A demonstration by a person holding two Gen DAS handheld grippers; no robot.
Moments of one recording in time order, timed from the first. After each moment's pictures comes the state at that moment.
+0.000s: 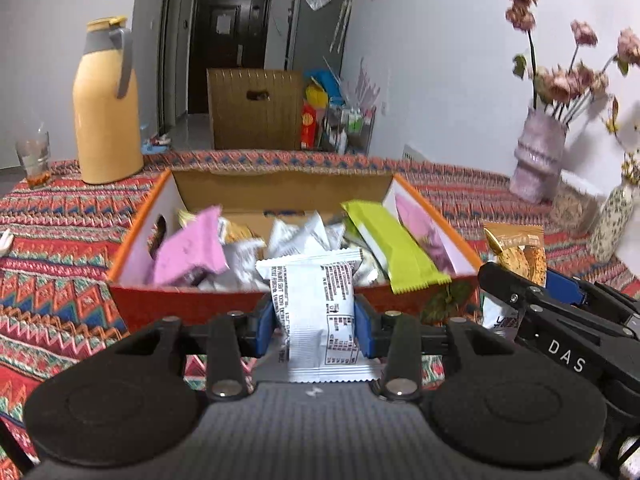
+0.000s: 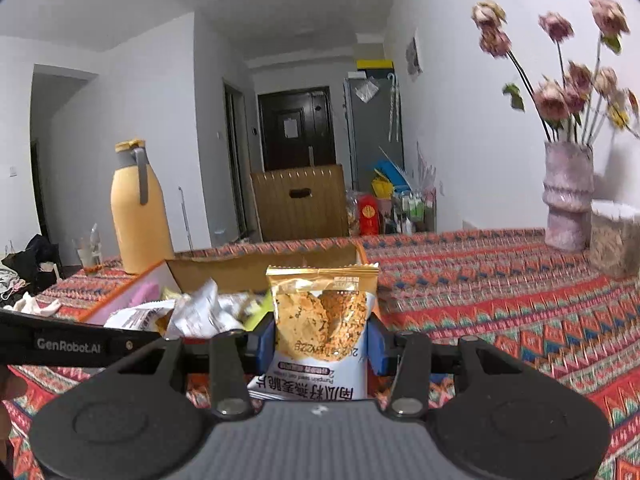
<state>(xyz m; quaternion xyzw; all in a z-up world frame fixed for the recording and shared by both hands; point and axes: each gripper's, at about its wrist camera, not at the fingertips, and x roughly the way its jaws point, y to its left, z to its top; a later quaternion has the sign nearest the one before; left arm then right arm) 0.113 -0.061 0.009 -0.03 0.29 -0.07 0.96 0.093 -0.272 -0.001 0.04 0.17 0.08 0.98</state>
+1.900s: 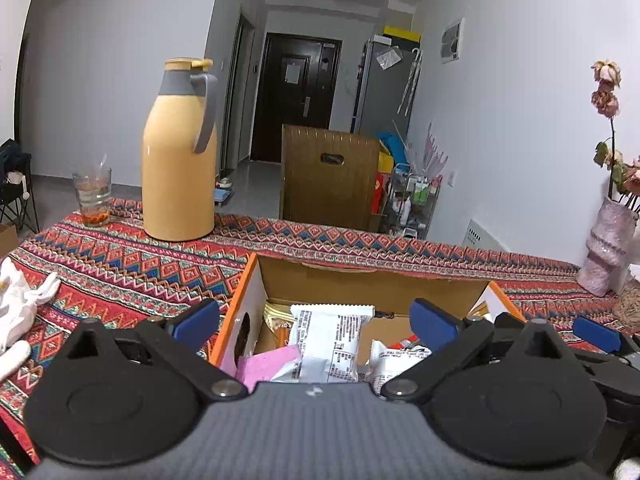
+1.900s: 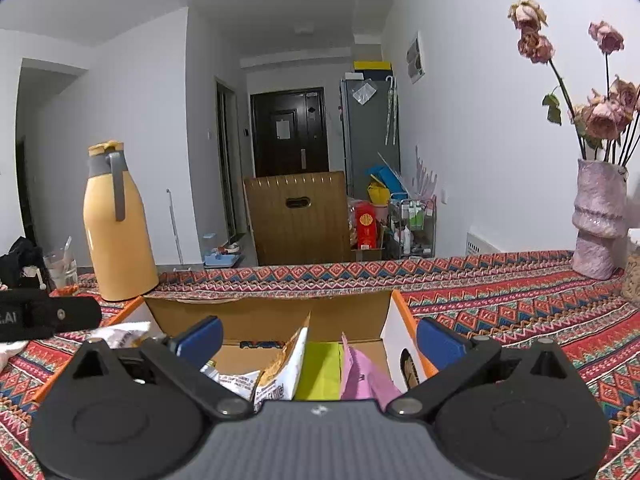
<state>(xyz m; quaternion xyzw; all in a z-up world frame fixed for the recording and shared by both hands) 0.169 -0.001 0.036 -0.07 0.20 0.03 0.98 0.192 -0.226 0.014 0.03 0.16 0.06 0.98</state>
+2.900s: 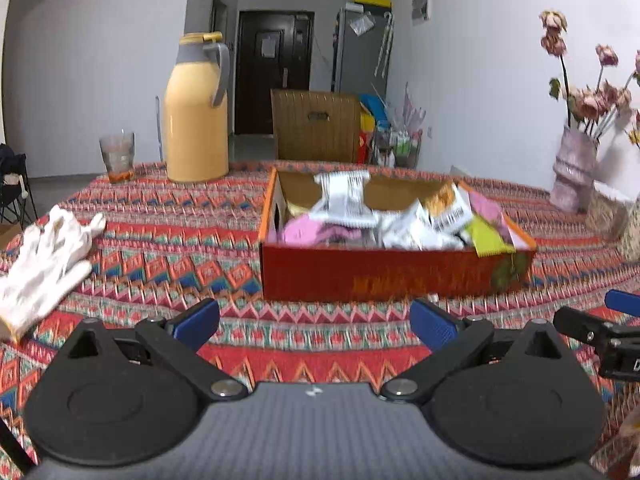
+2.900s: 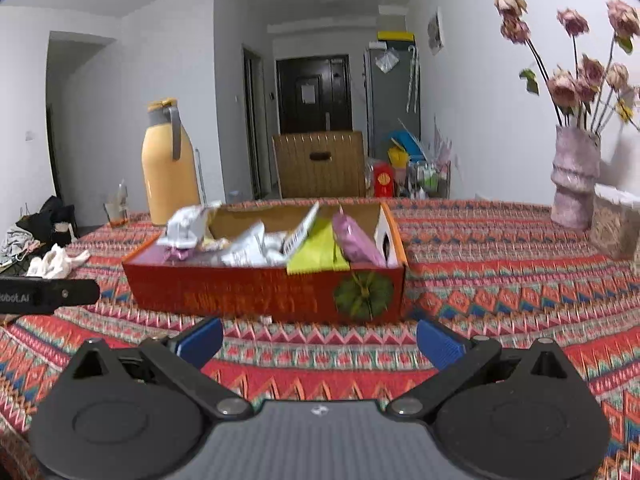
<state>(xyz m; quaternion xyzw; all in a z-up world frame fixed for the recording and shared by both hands) 0.033 0.014 -0.005 -0.03 0.26 0.00 0.97 0.031 -0.257 -0.006 0.01 0.23 0.10 0.97</state>
